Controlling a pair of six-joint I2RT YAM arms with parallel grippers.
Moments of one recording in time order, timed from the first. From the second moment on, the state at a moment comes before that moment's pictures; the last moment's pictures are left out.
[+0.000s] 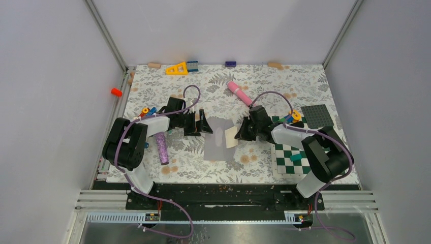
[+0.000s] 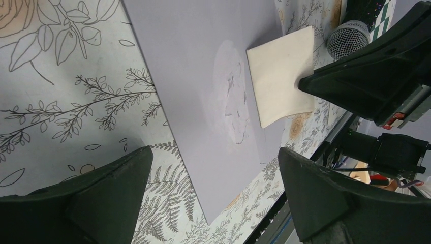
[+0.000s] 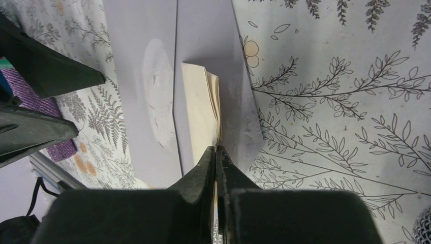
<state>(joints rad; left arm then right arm) -0.30 1.72 0.89 -0.11 0.69 -0.42 0.54 1.61 0.76 0.00 -0.22 0.75</state>
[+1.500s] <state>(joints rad) -0.34 1.74 0.87 -0.06 0.72 -0.45 0.58 1.73 0.83 -0.02 -0.25 0.84</state>
